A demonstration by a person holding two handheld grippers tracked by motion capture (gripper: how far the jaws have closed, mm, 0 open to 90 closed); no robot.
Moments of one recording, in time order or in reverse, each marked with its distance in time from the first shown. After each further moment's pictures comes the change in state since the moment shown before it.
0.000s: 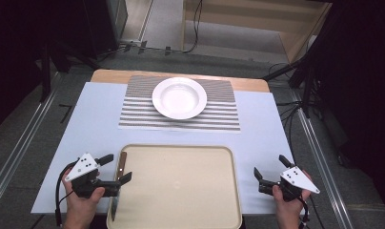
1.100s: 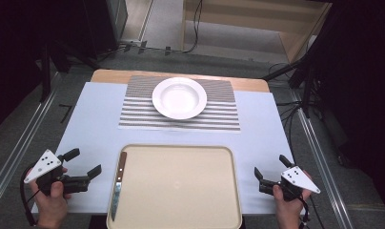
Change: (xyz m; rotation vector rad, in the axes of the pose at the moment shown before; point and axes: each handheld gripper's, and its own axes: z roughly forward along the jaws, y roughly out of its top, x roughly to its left) left arm 0.051 -0.010 -0.048 -0.081 0.155 -0.021; right arm -0.001 0.000 0.000 0.000 0.003 0.010
